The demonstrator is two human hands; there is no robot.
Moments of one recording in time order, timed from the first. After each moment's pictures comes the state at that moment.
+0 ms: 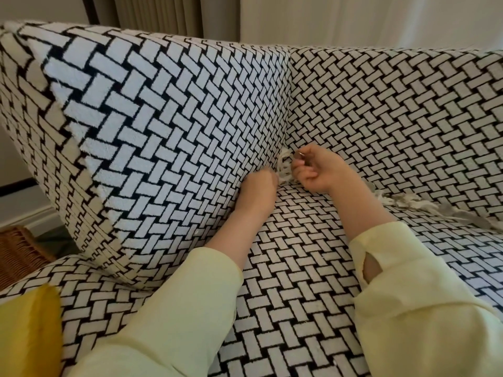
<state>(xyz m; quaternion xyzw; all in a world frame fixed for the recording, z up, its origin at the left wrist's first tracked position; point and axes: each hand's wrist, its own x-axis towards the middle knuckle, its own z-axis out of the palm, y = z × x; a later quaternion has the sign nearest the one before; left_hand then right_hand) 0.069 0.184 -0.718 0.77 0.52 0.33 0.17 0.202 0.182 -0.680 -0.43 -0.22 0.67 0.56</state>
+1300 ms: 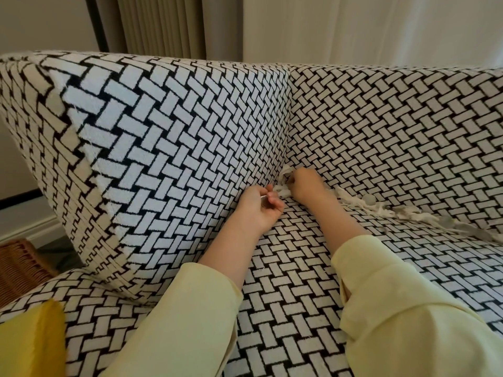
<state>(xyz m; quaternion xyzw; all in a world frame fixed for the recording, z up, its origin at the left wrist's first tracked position) 0.064 0.178 -0.705 0.14 0.30 0.43 0.84 0.186 0.211 -0.710 -0.79 -0.58 -0.03 0.18</state>
